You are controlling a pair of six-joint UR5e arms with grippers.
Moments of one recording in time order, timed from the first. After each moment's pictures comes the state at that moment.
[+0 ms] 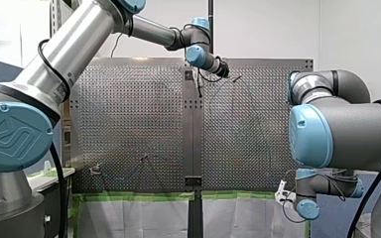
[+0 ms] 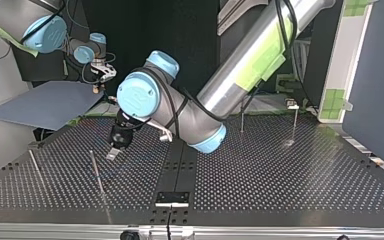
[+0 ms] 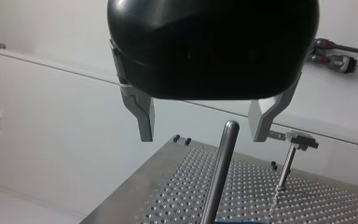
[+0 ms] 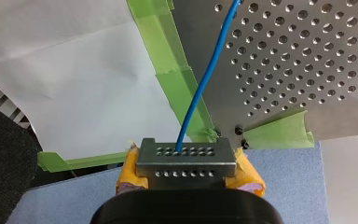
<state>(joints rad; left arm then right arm) -0.68 -2.14 -0.95 -3.22 -1.62 -1.86 1.57 -0.32 1.59 -1.02 1.45 1.85</state>
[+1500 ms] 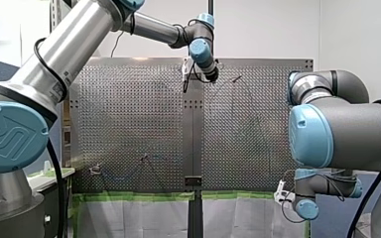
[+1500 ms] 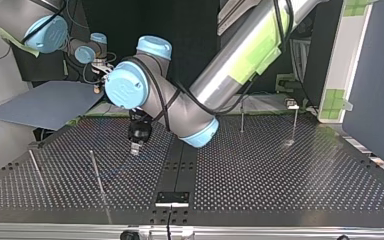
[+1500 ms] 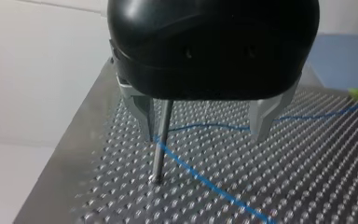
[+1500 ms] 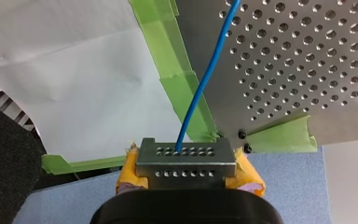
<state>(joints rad) -0.72 -2.13 -0.95 -3.37 -1.97 -1.63 1.57 -0.32 1.59 -1.02 1.45 1.85</state>
